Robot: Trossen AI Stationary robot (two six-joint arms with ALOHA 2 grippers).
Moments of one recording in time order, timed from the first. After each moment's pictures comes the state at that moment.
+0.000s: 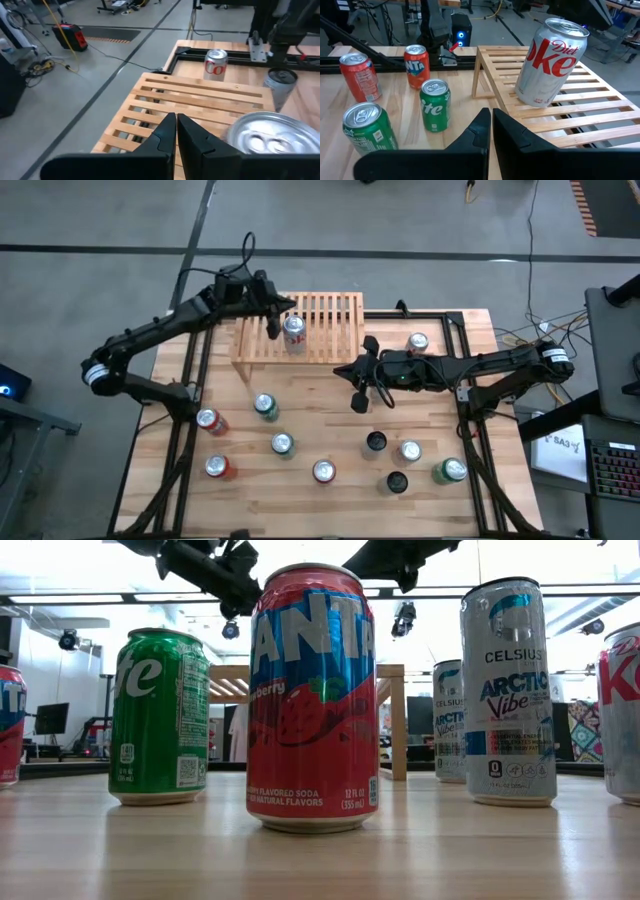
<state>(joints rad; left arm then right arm) 0.65 1.29 1.14 -0.22 0.26 0.24 0.04 1.35 1.02 0.03 0.26 -0.03</state>
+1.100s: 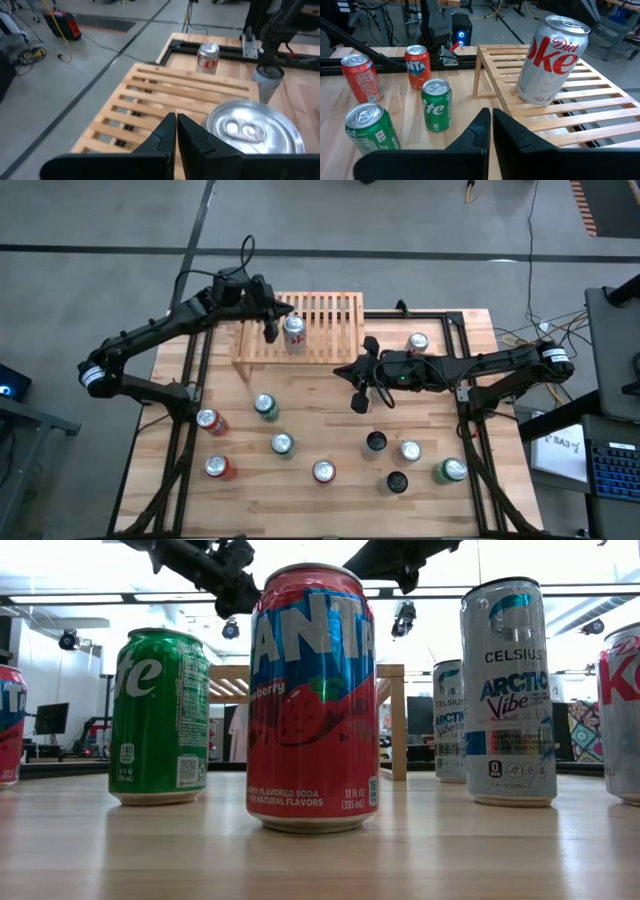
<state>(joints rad) 0.63 1.26 1.14 -0.30 0.25 0.20 0.04 1.35 1.02 0.03 0.26 -0.01</state>
